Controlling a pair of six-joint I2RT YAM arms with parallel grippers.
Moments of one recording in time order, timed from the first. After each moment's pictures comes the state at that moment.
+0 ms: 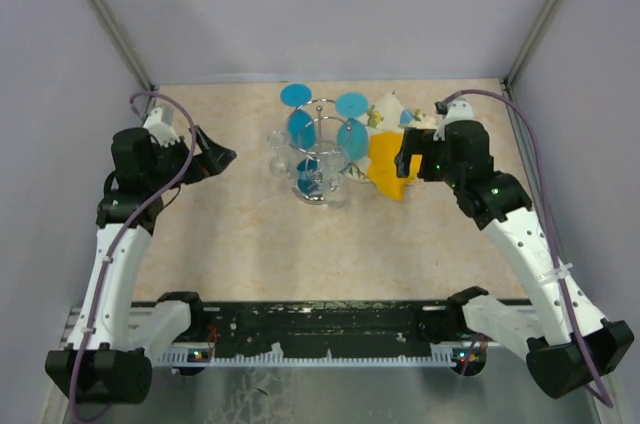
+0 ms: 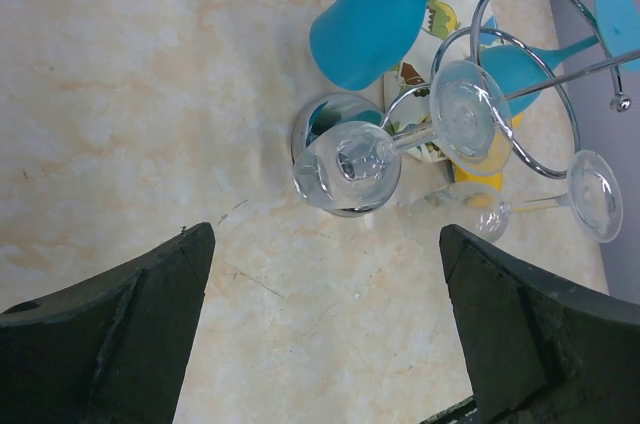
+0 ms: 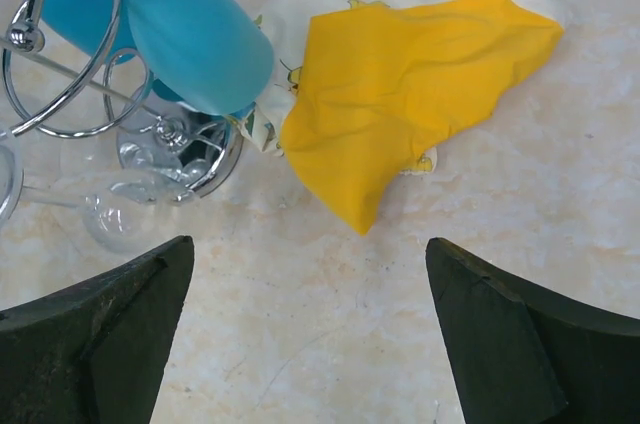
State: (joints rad) left arm -0.01 0.94 0.97 -0.45 0.38 -0.43; right arm 0.37 0.98 1.08 -0.61 0.10 0.29
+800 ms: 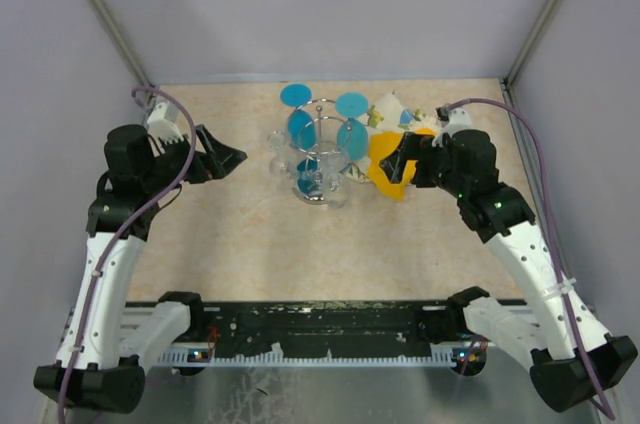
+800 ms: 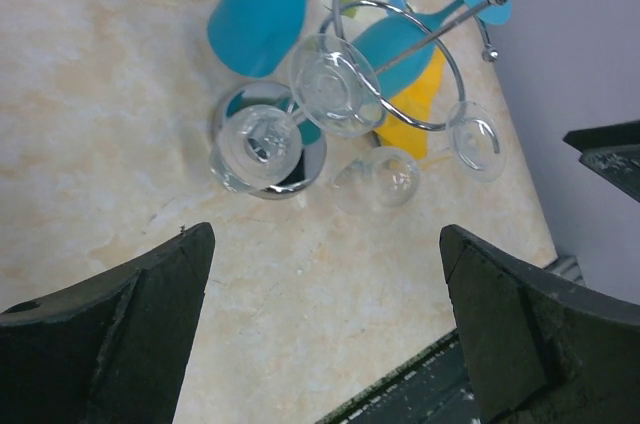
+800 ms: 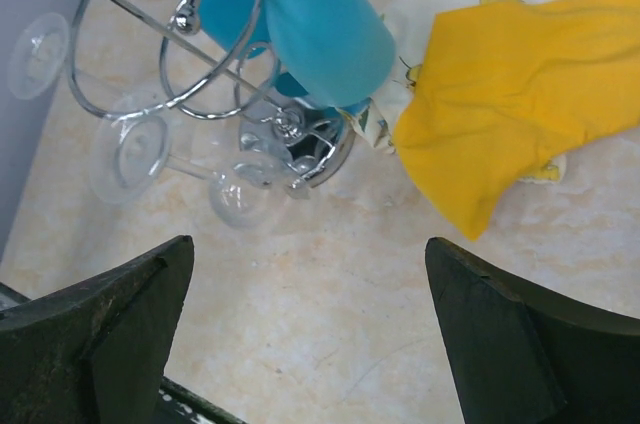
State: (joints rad) left arm -0.09 0.90 1.10 -0.56 0.45 -0.42; right arm 0.37 0.90 1.00 -0.53 -0.10 0.41
